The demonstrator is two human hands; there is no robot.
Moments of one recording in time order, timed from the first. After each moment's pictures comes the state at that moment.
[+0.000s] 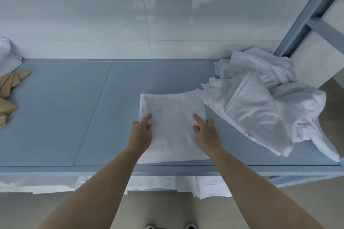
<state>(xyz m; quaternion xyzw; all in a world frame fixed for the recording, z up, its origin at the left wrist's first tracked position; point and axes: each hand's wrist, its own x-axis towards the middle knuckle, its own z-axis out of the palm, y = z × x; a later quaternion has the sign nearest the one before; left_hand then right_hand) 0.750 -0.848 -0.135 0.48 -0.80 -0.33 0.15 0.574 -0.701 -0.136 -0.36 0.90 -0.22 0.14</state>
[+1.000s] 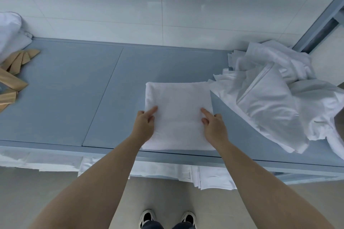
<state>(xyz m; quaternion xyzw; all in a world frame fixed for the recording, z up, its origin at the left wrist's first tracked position) 0.772 -0.856 -0.158 0.47 -0.74 -0.45 0.18 0.579 -0.701 -0.156 -0.36 0.89 -0.25 0.15</state>
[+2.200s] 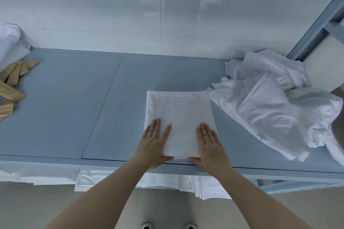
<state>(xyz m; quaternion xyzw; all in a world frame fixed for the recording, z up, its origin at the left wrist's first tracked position) 0.788 -0.832 -0.162 0.25 -0.96 -0.06 -0.08 0.615 -0.675 -0.159 -0.56 0.82 0.04 0.08</state>
